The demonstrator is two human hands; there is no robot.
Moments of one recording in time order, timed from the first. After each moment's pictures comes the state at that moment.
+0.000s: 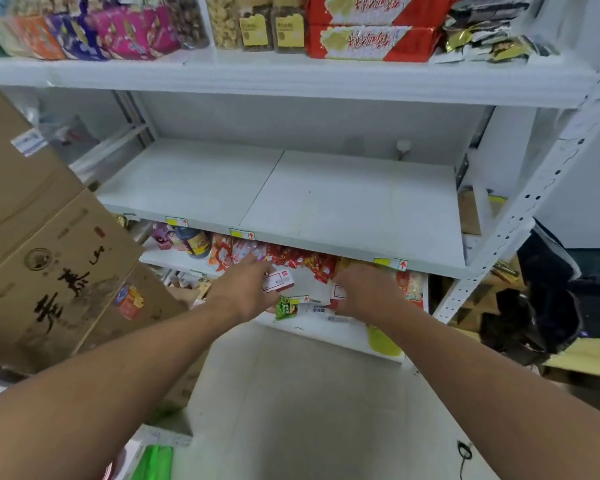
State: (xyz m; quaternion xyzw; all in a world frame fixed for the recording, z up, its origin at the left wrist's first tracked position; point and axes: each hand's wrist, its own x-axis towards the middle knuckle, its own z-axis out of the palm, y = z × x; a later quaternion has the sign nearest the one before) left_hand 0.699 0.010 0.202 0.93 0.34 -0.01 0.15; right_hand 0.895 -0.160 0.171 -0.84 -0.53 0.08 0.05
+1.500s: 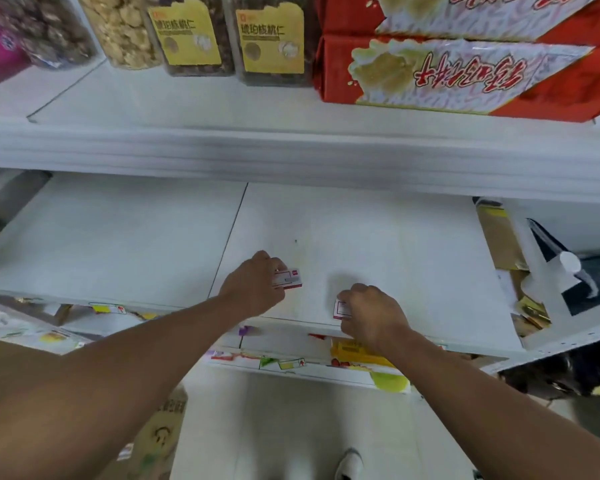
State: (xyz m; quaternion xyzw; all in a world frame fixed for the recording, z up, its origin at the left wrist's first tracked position) left_hand 0.946 0.273 0.132 0.95 0.24 -0.05 0.20; right_hand 1.066 0.042 0.110 -0.89 -0.42 0.16 0.05
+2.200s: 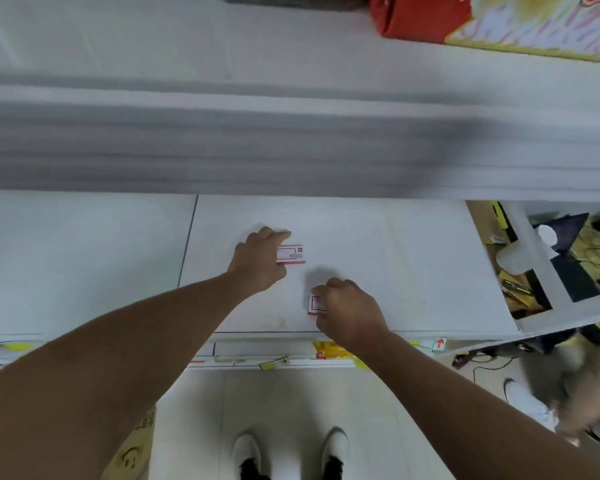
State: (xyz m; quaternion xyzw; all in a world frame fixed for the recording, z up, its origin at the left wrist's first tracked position) left_hand 1.053 0.325 0.034 0.96 0.18 -0.08 0.20; right_hand 1.070 0.094 0.062 -0.91 -0.37 0.16 0.07
